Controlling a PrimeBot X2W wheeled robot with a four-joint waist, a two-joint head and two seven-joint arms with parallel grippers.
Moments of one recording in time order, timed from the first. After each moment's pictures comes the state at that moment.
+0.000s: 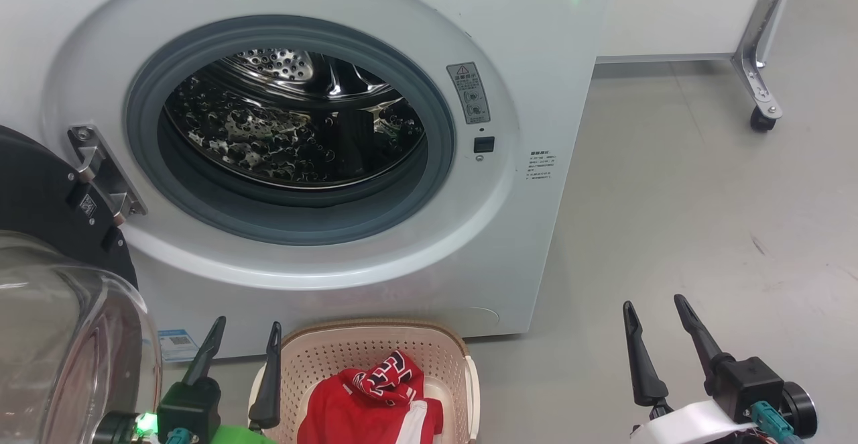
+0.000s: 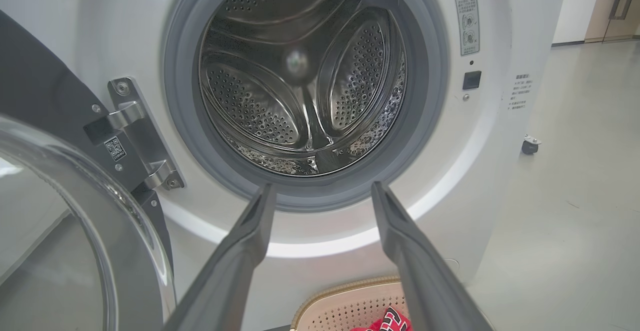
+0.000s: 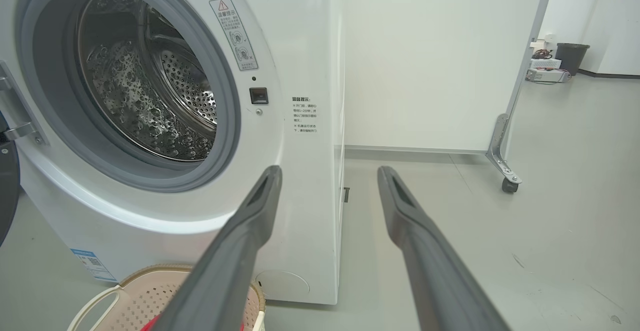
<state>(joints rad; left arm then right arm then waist) 0.06 0.13 -0.27 0.11 -0.27 0.10 -0.22 0.14 -0.05 0.17 0.09 0.20 -0.01 -0.26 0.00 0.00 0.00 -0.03</state>
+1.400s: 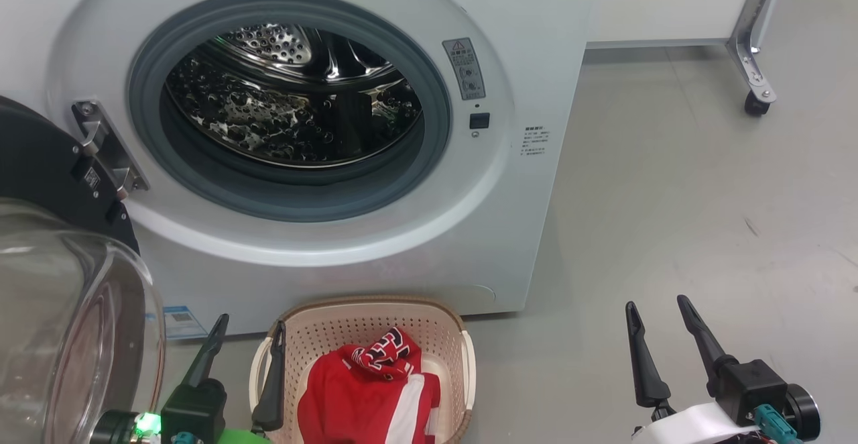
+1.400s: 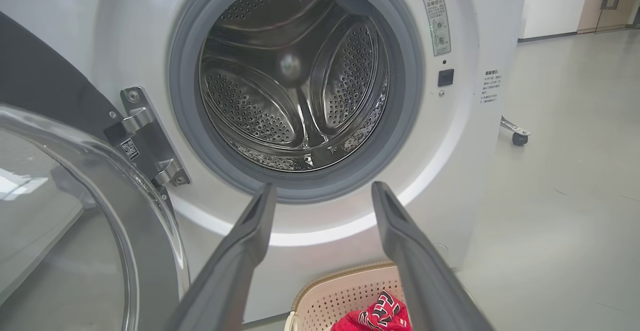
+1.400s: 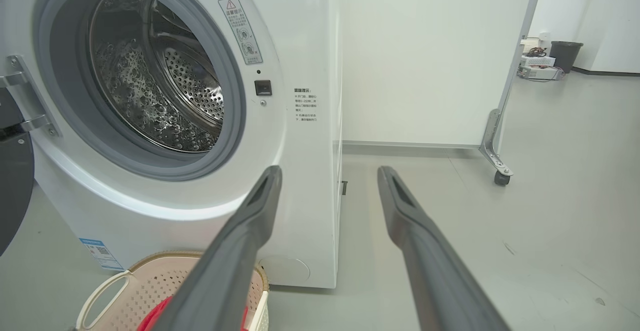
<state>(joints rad) 0.11 0.14 -0.27 0.00 -0.23 0.11 -0.16 0.15 -0.05 0.16 0.07 0.20 -0.02 -0.26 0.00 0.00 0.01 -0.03</state>
